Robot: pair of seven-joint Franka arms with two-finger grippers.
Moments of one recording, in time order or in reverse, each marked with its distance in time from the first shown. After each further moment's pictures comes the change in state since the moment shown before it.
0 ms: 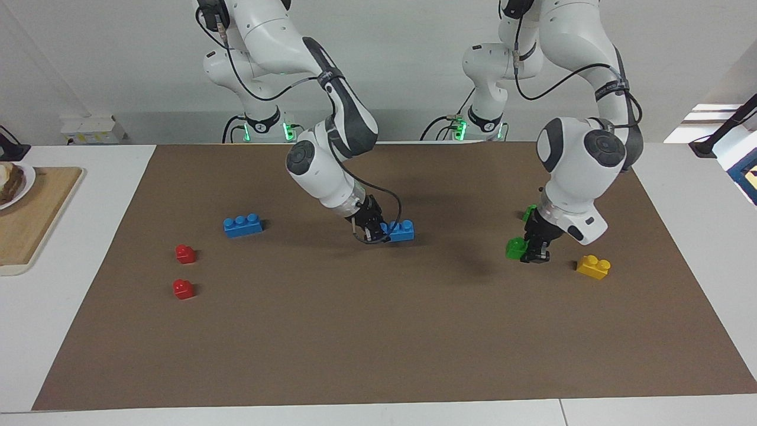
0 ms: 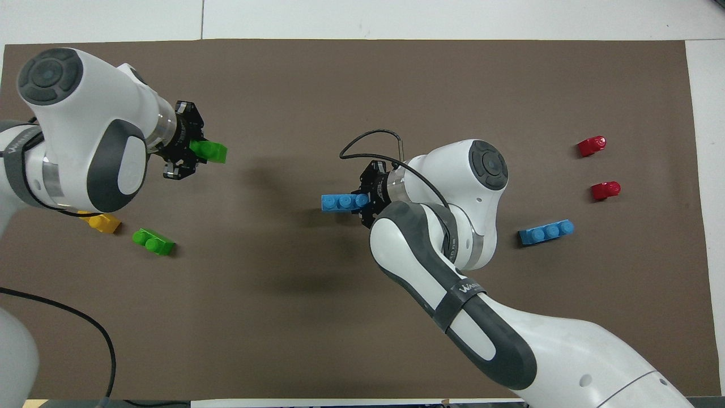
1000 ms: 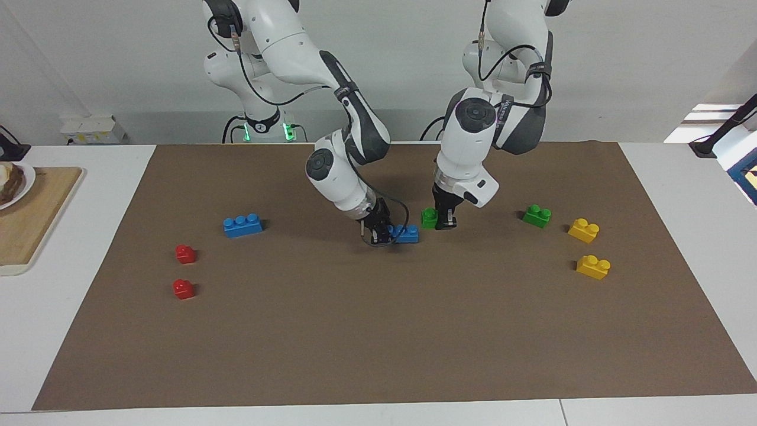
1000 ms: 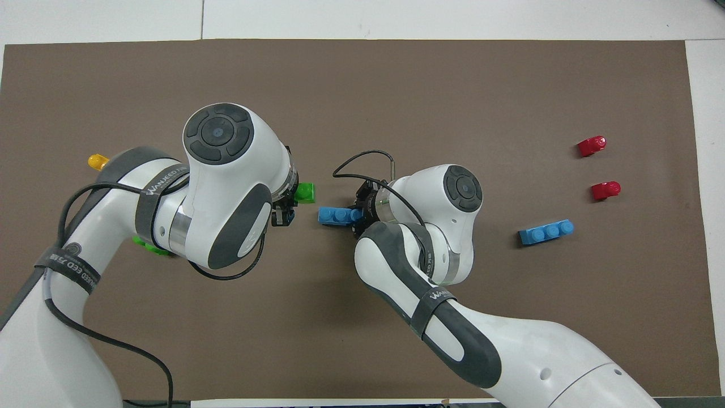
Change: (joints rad) left arm -0.274 -0.058 -0.001 -0.066 0.001 -0.047 -0.422; right arm 0.050 0.039 -0.004 -0.054 0.008 0.083 0.100
